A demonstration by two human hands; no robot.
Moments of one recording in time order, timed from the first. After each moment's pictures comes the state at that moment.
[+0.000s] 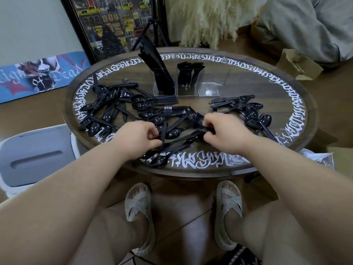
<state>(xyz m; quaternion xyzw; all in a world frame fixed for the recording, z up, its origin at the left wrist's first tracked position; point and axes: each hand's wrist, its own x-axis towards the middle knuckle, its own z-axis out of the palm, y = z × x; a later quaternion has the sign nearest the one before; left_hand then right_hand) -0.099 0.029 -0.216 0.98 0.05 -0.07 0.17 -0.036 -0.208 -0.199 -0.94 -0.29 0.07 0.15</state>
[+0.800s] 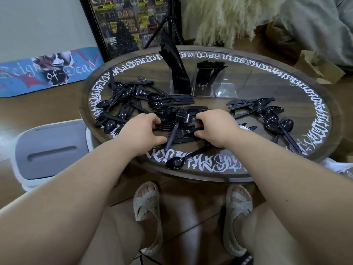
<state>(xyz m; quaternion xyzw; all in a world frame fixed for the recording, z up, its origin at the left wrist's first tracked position) -0.101 0.054 -0.215 0.97 0.11 -0.04 0.21 -0.017 -0.141 -0.214 -0.94 -0.32 0.05 0.07</state>
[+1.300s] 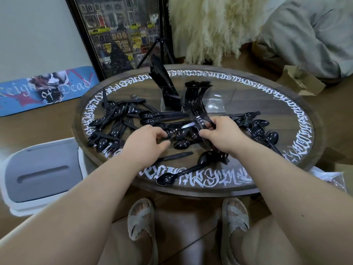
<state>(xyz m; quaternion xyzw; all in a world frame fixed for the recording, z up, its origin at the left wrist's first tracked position) -0.088 0.026 -0.203 0.97 0.08 0.00 0.22 -0.010 -0.172 -0.197 -0.91 -0.11 0.12 0.39</state>
